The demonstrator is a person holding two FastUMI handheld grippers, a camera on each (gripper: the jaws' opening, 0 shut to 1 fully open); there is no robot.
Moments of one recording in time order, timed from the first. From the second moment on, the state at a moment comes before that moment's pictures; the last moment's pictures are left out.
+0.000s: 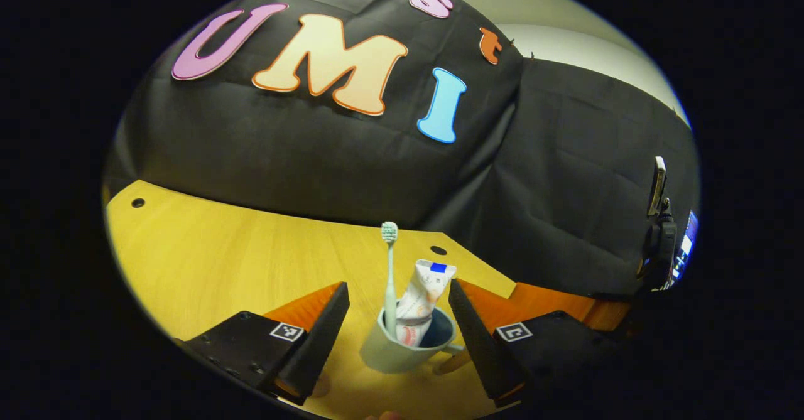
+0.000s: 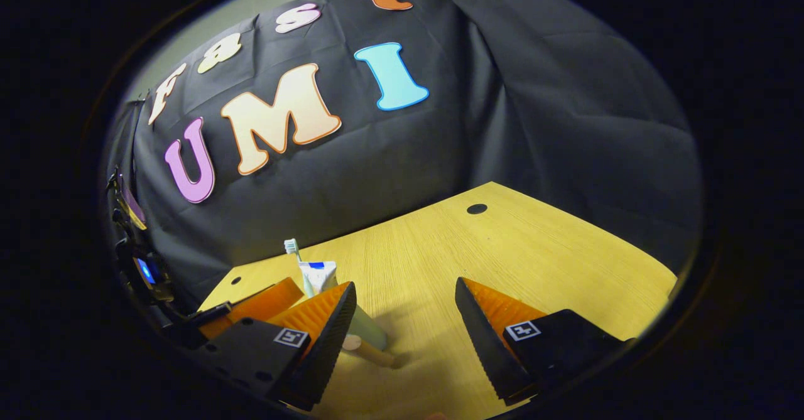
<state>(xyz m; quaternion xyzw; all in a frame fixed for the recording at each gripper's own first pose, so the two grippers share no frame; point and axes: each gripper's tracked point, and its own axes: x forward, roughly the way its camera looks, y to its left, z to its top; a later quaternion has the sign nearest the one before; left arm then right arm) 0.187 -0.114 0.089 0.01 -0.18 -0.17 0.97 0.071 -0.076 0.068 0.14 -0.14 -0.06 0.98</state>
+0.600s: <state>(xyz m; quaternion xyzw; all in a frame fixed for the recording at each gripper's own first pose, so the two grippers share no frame) 0.136 0.001 0.046 -0.03 -0.12 -0.04 0.99 0.072 -0.035 0.048 0.08 0.01 0.04 1.00</state>
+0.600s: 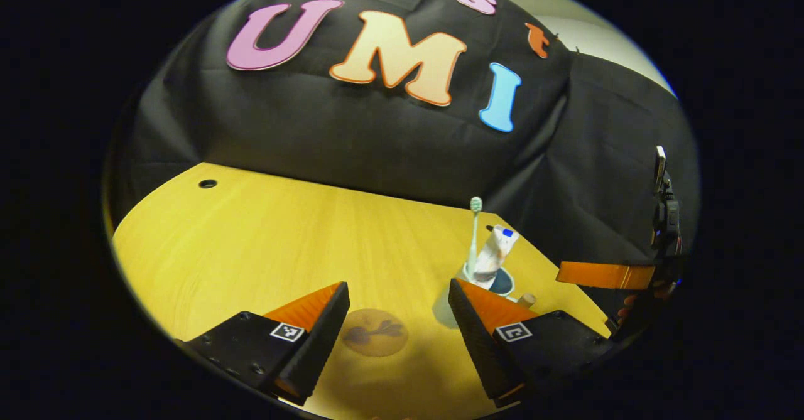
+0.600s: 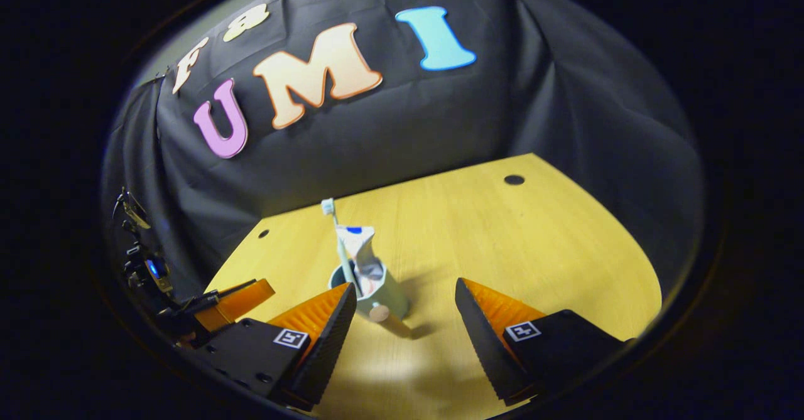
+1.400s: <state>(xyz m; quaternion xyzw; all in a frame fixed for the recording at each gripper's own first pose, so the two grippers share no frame) 0.047 0.202 -0.041 -0.07 -0.05 0.17 0.98 0.123 -0.008 -0.001 -0.16 0.20 0.05 0.97</state>
